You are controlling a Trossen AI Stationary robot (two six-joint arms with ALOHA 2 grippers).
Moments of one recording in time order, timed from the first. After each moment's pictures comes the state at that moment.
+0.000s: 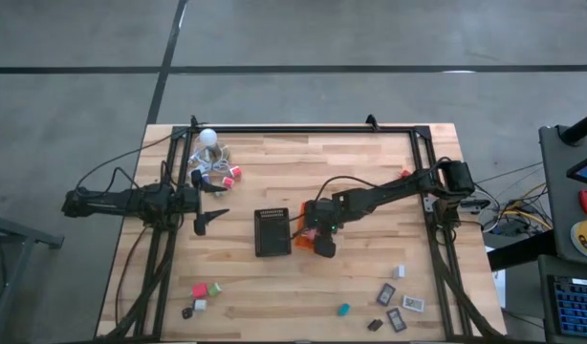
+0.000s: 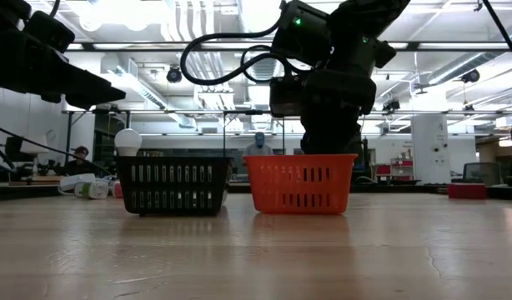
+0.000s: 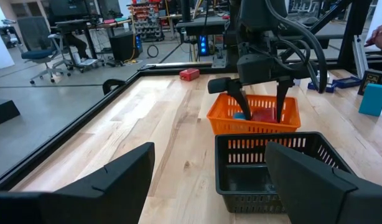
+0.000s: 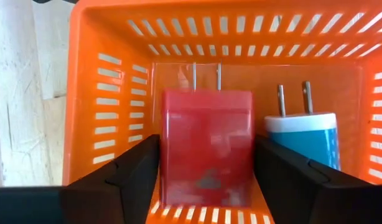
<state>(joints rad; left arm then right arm) -0.09 0.02 0.08 -0.22 -0.25 0.06 0.07 1.87 1.14 -0.41 -0.14 0.31</state>
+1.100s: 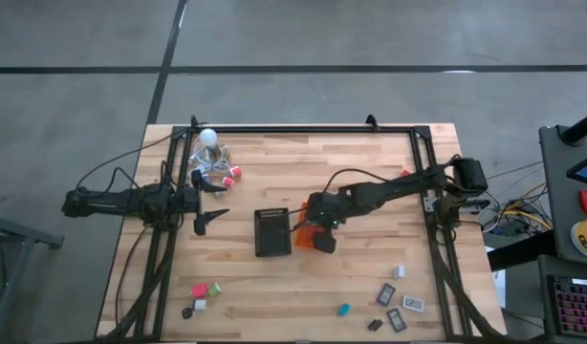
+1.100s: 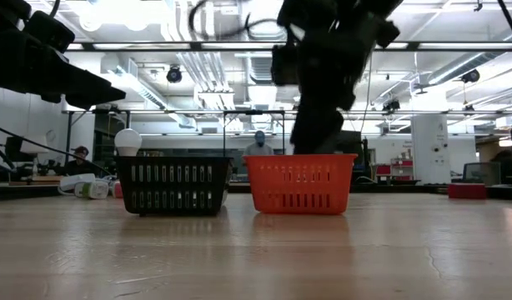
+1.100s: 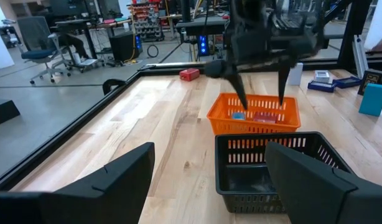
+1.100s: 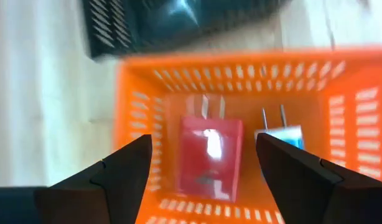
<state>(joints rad) -0.09 0.02 0.08 -0.22 -0.25 0.06 0.06 1.75 1.14 -0.40 -0.13 0.34</state>
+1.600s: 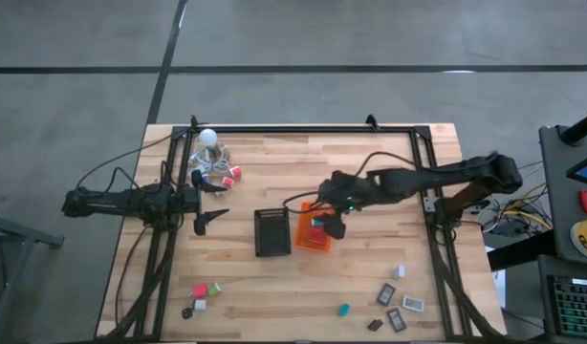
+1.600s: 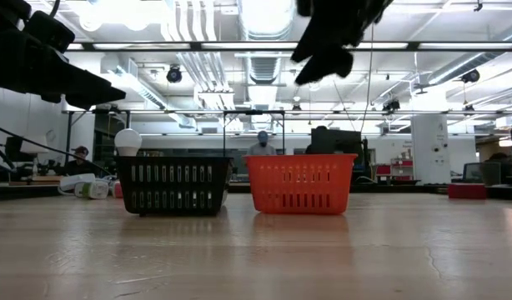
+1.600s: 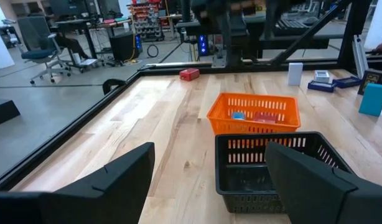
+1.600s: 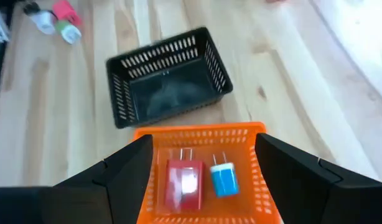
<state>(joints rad) -0.09 0.02 0.08 -0.22 -0.25 0.06 0.06 1.46 1.14 -0.46 0.06 0.33</state>
